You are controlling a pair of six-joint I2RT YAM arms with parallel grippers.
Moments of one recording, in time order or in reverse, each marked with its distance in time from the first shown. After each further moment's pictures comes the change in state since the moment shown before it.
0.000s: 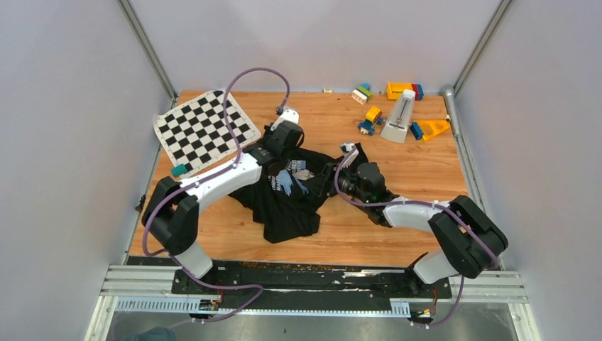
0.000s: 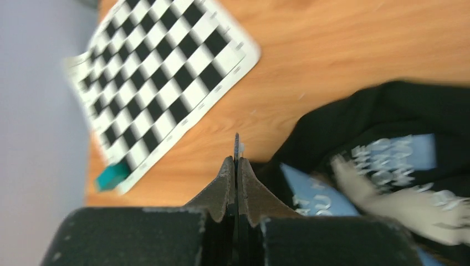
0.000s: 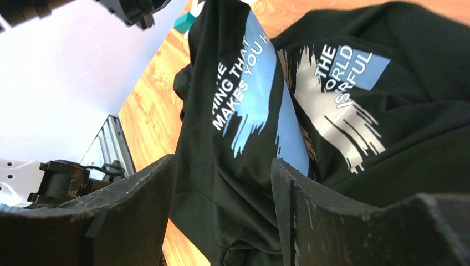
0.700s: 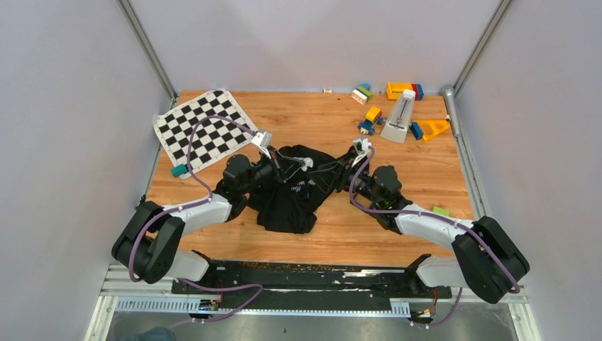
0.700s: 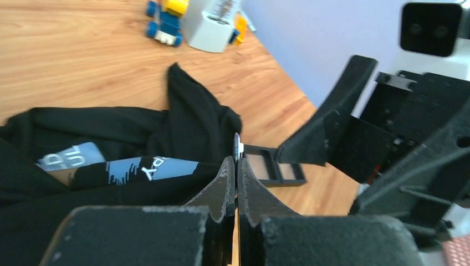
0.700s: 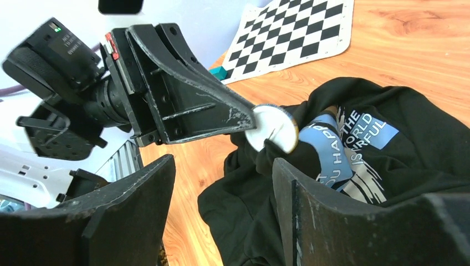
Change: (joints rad) left arm 0.178 -0.315 -0.731 1.229 1.247 -0.483; right arm -0.010 -0.205 -0.051 0.077 0.034 -0.056
